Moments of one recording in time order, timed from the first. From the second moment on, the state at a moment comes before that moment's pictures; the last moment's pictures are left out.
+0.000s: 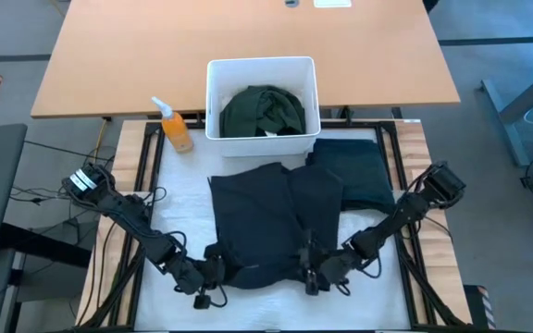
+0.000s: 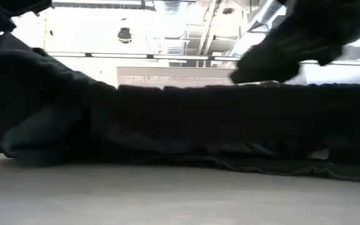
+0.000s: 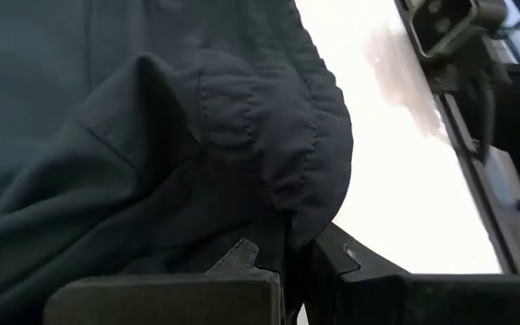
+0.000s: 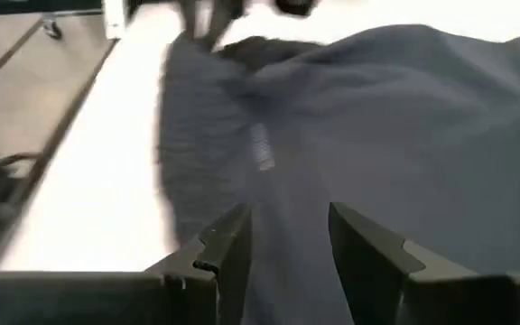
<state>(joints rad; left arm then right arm) -0.72 1.60 0.71 0.17 -0.27 -0.57 0.57 1.70 0.80 0.37 0.53 0.38</state>
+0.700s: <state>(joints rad) -0.85 1.60 0.71 -0.03 -0.18 -0.75 0.50 1.70 0.78 0.20 0.35 0.56</state>
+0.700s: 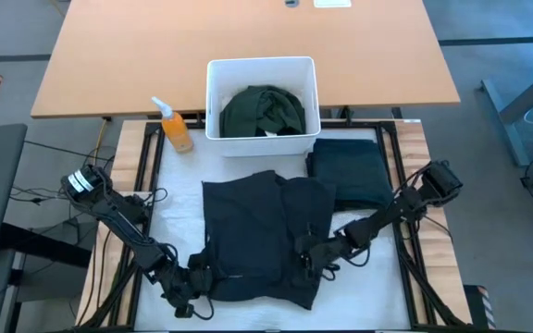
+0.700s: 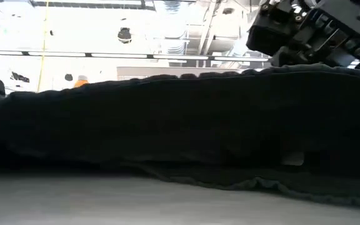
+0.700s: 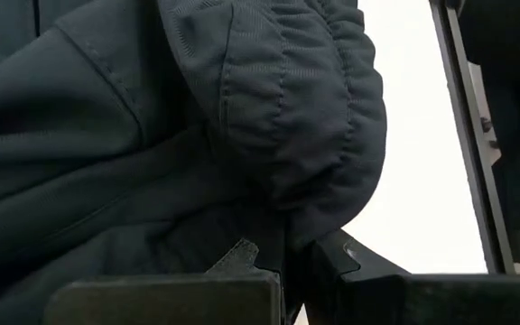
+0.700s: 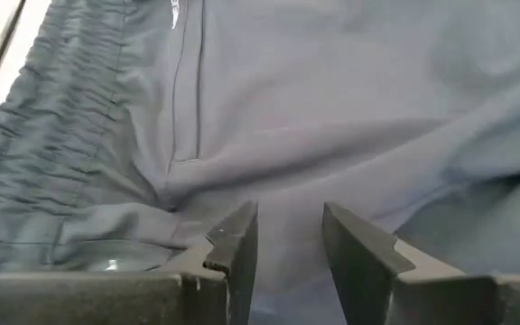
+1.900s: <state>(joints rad) -0.94 1.60 0.71 -0.10 -0.26 -0.74 0.52 1.79 1.07 -0.23 0.29 0.50</state>
